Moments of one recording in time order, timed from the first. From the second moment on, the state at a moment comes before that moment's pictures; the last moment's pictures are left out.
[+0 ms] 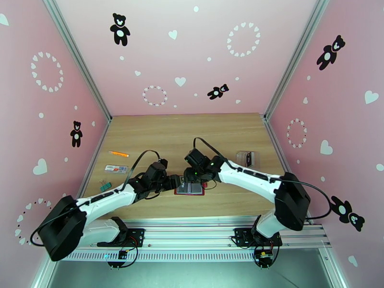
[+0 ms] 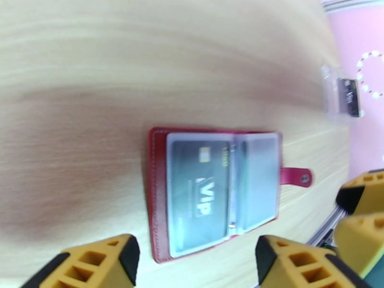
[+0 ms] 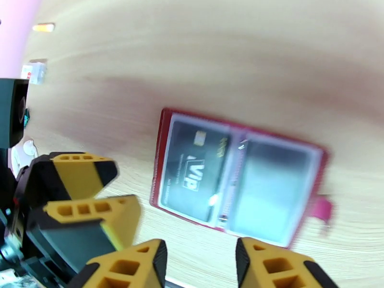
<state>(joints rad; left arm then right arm) -0.70 1.21 0.54 -0.14 0.14 -0.86 0.91 1.55 1.16 -0.73 0.05 0.72</state>
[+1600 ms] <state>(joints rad) -0.70 1.23 0.47 -0.14 0.12 -0.87 0.85 1.68 1.09 -0.83 0.16 0.65</state>
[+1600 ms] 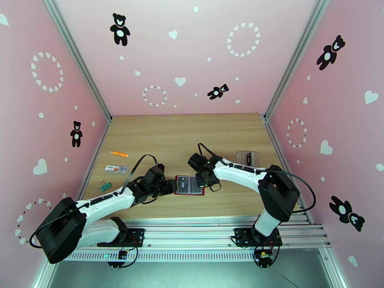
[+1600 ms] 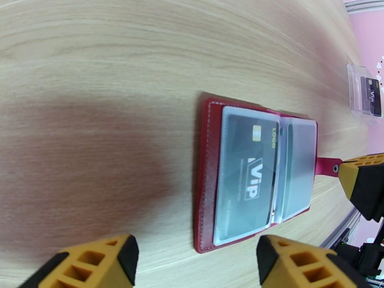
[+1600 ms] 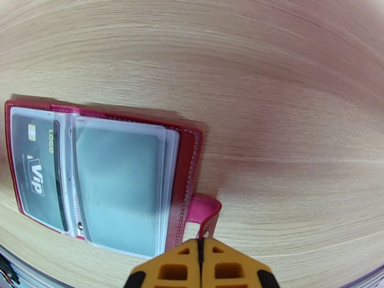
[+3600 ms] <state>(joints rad) -0.81 1.67 0.61 0.48 0.46 -1.00 0.67 1.43 0.83 -0.60 -0.11 0.63</state>
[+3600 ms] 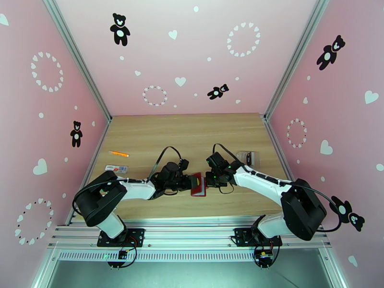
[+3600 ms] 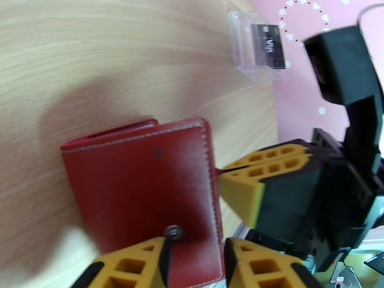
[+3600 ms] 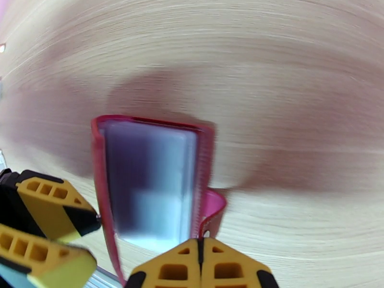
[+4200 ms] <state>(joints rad) -0.83 1.74 0.70 0.33 0.41 -0.97 0.65 1.38 0.81 -0.56 -0.22 0.62</state>
